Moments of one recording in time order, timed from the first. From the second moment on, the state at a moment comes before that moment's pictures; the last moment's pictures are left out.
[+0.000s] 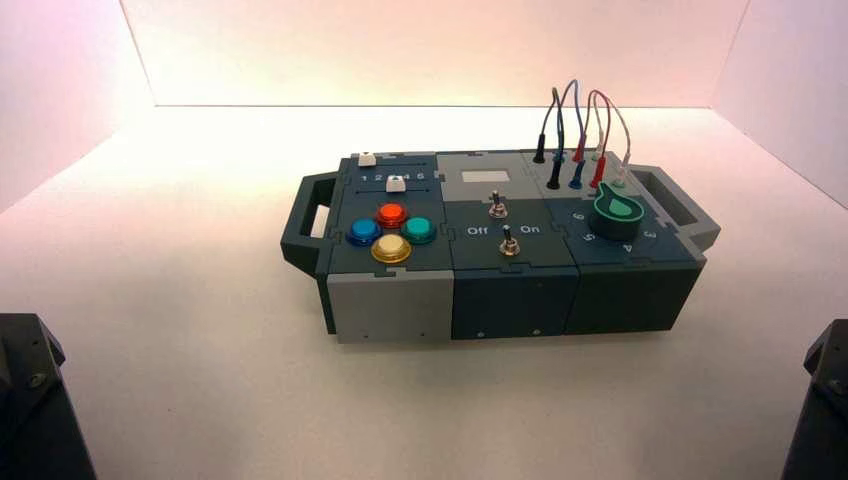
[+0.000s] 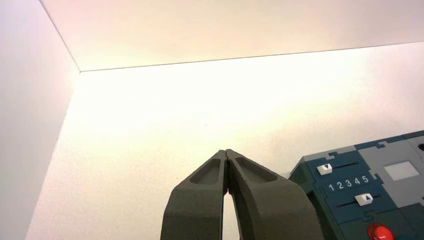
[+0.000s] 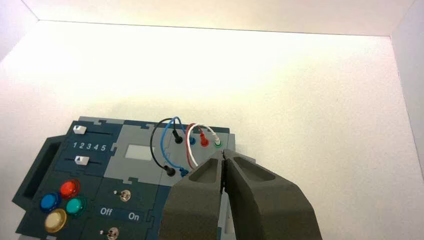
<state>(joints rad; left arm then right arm) -0.12 -0.96 1.17 -0.14 0.31 0.16 0.19 -1.02 1.10 0.08 0.54 0.02</state>
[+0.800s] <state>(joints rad) -0.15 -0.88 1.15 -0.15 0.31 0.16 0.20 -0.93 1.10 0.10 0.58 0.02</state>
